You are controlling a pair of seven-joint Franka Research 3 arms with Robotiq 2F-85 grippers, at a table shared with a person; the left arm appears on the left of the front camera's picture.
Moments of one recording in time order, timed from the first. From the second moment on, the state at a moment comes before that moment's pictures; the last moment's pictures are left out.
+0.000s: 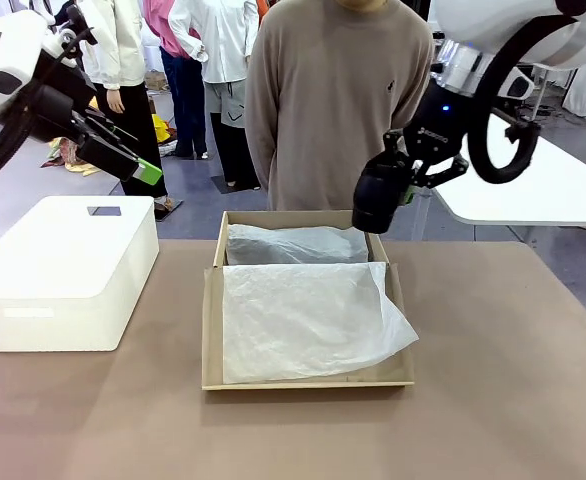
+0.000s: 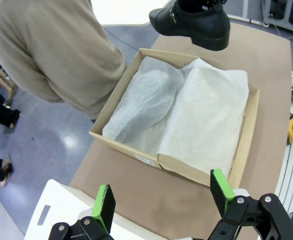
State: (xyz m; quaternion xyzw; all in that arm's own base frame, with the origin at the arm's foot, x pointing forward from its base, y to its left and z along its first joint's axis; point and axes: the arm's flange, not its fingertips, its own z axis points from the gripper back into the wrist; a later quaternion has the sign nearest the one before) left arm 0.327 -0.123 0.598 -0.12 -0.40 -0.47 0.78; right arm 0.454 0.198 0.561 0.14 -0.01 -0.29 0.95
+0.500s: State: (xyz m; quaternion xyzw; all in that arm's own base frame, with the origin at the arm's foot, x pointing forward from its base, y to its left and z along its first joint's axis) left arm 0.327 -0.123 0.598 -0.12 -0.40 -0.47 0.78; right arm 0.466 0.259 0.537 0.12 -0.06 -0.40 0.91
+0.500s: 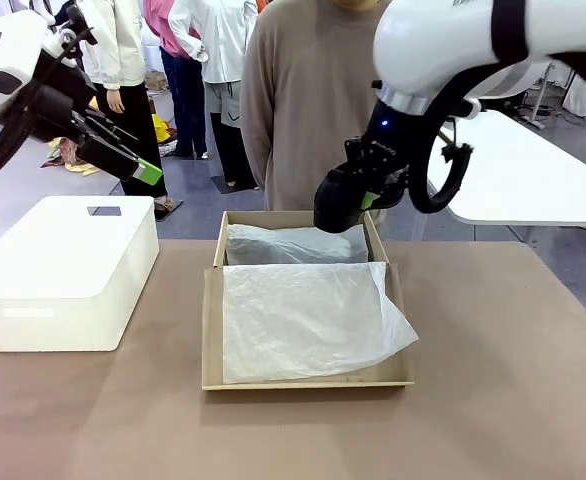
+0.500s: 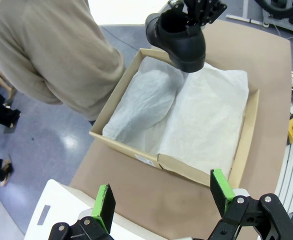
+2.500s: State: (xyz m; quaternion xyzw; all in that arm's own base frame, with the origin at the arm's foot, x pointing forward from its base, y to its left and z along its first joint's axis) left arm 0.327 -0.123 0.598 -0.12 -0.40 -0.47 0.78; right arm 0.458 0.378 0.532 0.08 0.00 -0.62 0.78
